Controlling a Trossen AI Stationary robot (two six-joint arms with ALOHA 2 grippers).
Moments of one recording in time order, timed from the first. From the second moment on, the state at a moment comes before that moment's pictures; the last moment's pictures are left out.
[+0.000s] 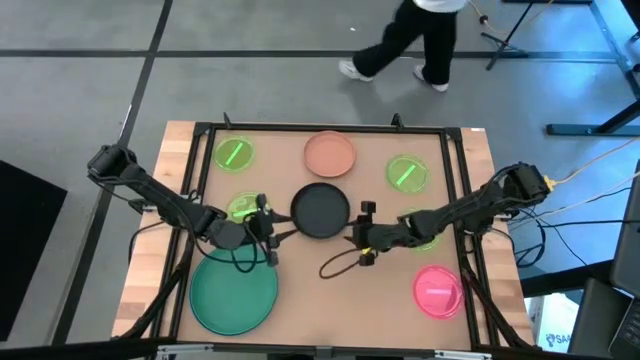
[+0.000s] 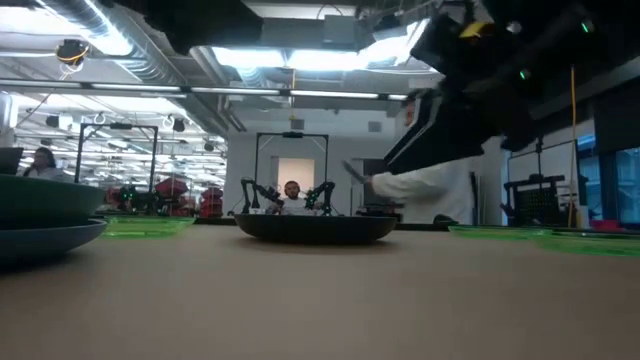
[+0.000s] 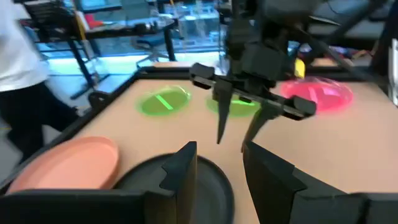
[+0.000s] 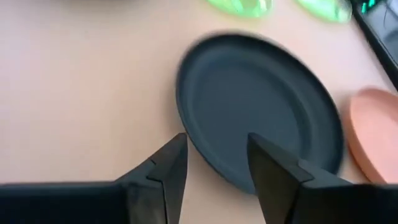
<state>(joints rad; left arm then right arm) -0.45 1.27 0.66 0.30 -0.74 -0.12 0.32 1.56 0.70 0.20 0.42 -0.03</state>
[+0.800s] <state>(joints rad) -0.35 1.53 0.66 0.32 -0.48 -0.25 0.24 1.64 0.59 0.53 0.16 -0.21</state>
